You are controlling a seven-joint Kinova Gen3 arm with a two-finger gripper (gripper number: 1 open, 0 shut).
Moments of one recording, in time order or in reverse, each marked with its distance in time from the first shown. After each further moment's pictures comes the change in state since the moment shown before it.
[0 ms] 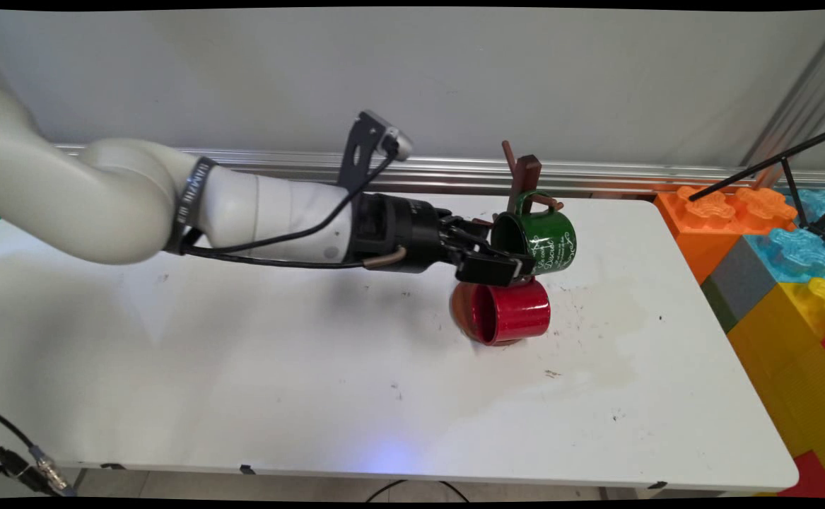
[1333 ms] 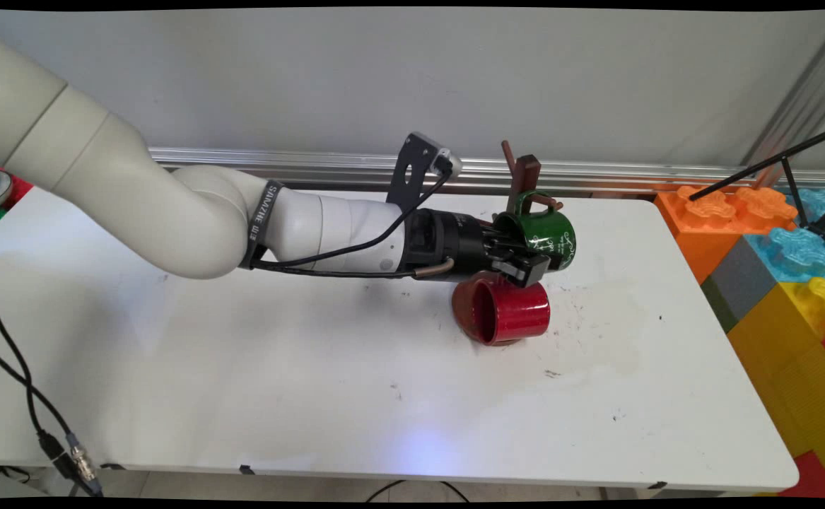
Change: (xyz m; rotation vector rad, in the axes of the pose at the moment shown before) arm -0.009 -0.002 0.054 -0.030 0.023 -0.026
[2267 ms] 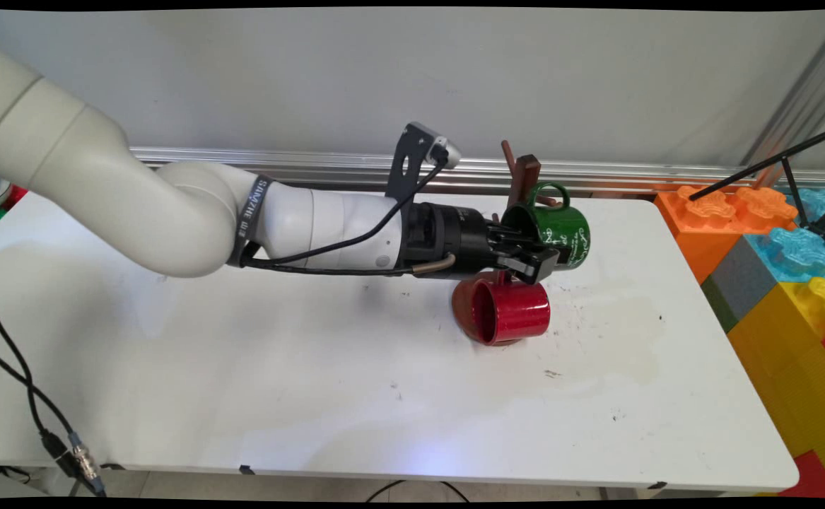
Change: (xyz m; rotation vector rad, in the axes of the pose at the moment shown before) arm 0.009 0.013 -0.010 -0.046 0.032 -0.006
